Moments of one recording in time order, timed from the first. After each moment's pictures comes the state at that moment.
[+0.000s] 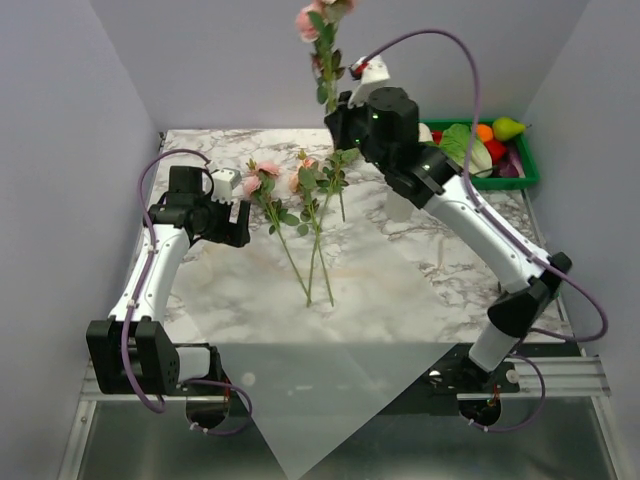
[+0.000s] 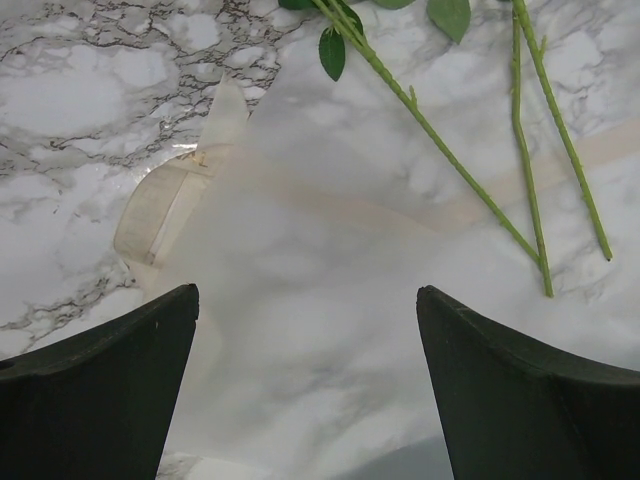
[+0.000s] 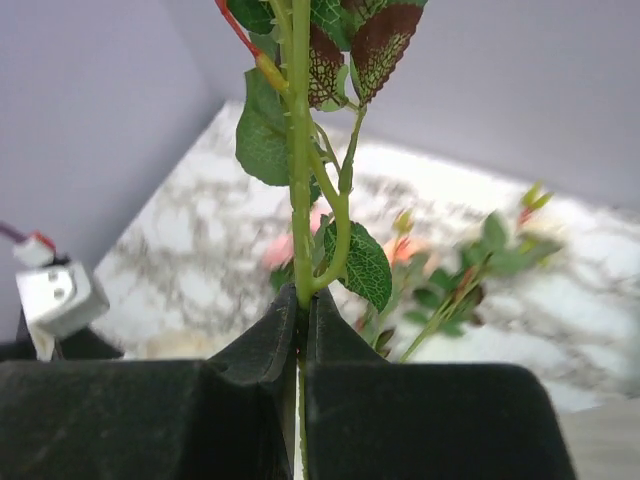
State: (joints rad) left arm -0.02 1.27 1.09 -0.76 0.33 0.19; right arm 0.76 1.75 1.96 -0.39 0.22 0.20
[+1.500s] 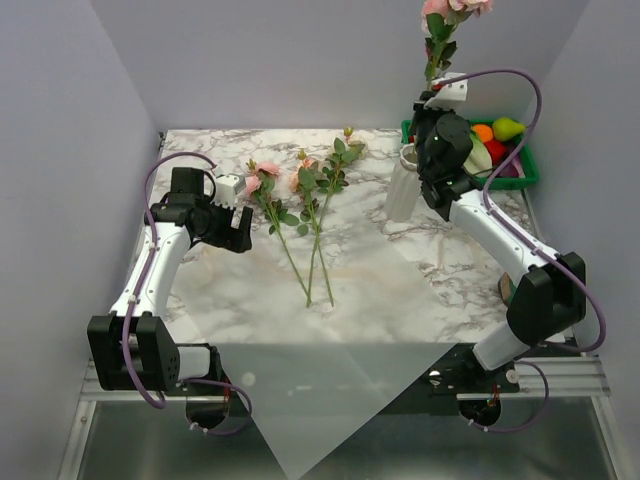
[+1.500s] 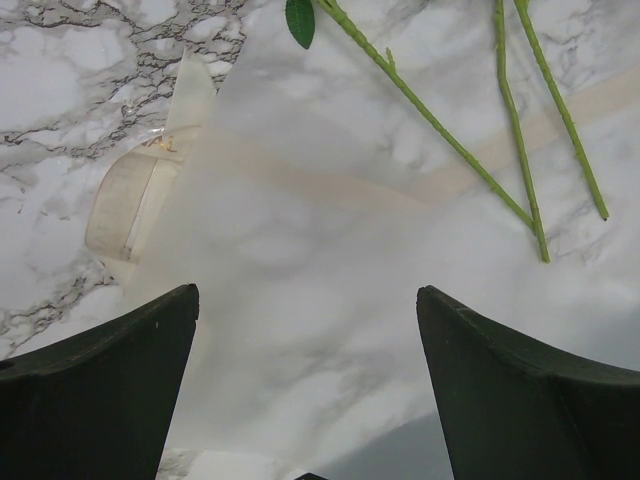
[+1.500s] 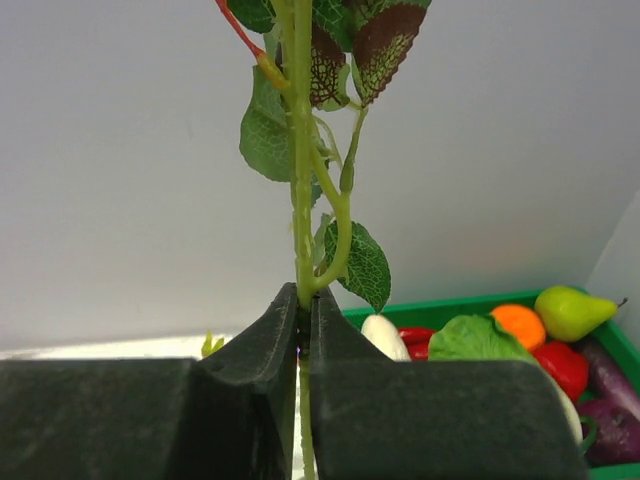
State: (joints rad) left arm -0.01 1.29 1.09 -0.81 0.38 0.26; right arm 0.42 1.58 1.35 0.49 0.49 -0.11
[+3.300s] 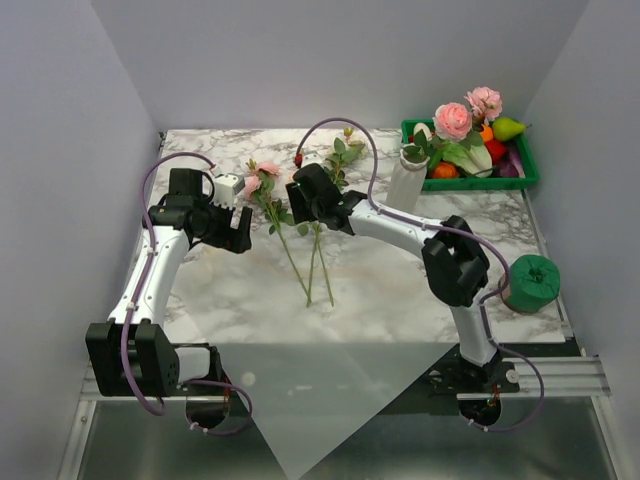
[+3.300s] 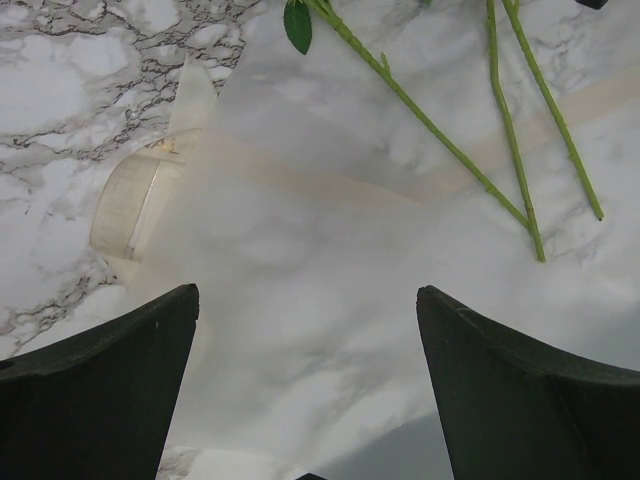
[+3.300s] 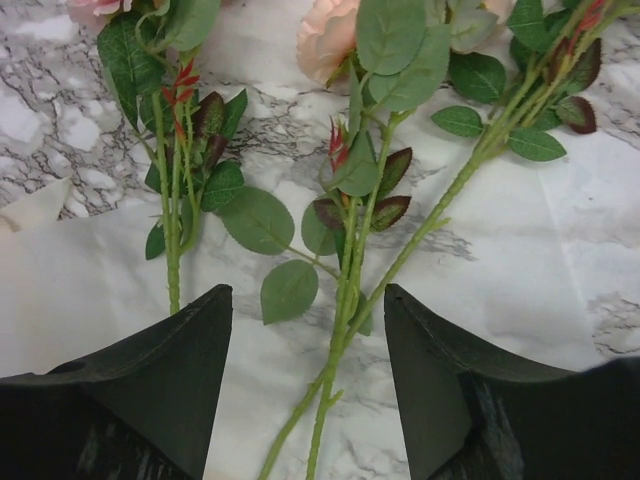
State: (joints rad) left arm -0.01 1.26 1.09 -0.81 0.38 0.26; right arm 0.83 2.09 1.66 -0.24 0.33 0.29
